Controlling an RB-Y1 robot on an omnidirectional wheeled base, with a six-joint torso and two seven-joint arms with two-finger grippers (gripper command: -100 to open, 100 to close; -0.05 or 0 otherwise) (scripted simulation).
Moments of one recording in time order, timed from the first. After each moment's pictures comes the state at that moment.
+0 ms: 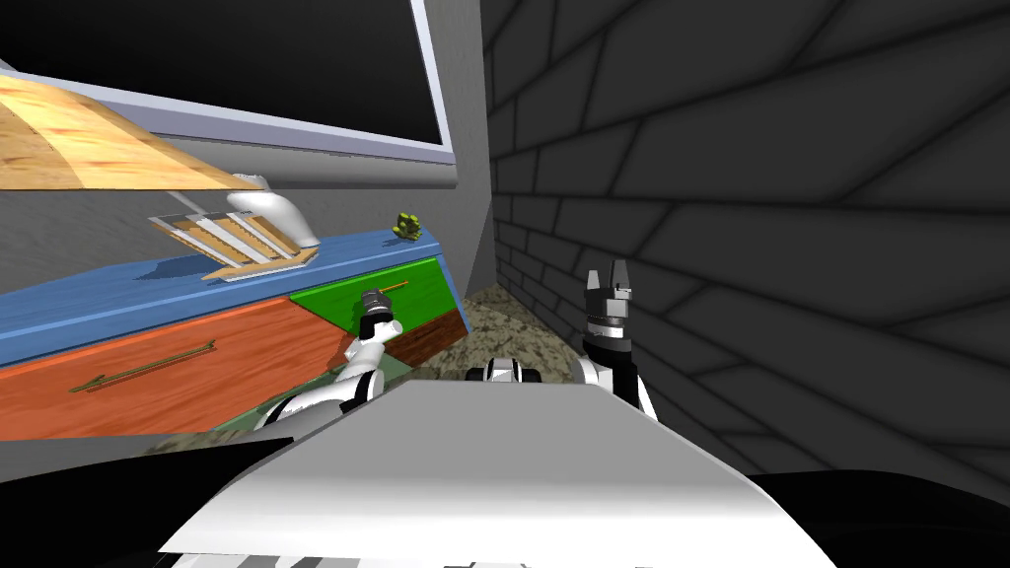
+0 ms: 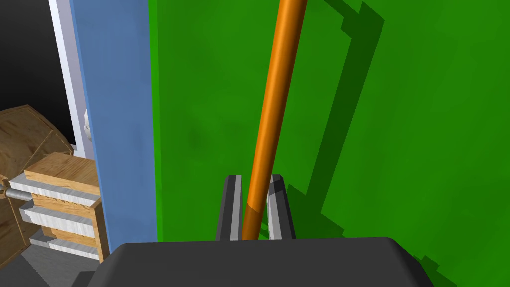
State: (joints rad) left arm -0.26 0.47 0.46 -0.78 0.42 -0.48 0.05; right arm 0.51 -0.03 0.05 -2.35 0.03 -0.46 0.11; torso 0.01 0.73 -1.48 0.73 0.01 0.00
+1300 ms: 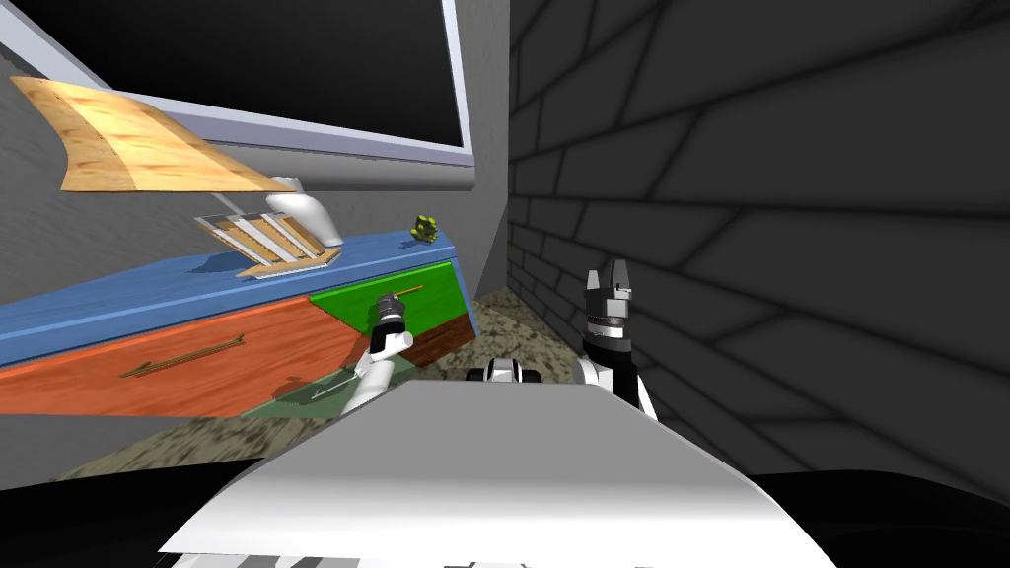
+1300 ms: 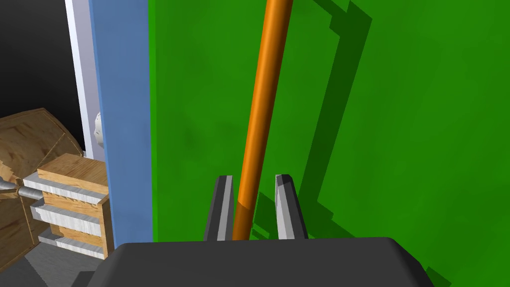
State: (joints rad) left arm -0.04 0.29 0.42 -1.19 0.34 -0.40 0.06; right arm 0.51 -0.03 0.05 -2.35 0.03 -0.46 0.11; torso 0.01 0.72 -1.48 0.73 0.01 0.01
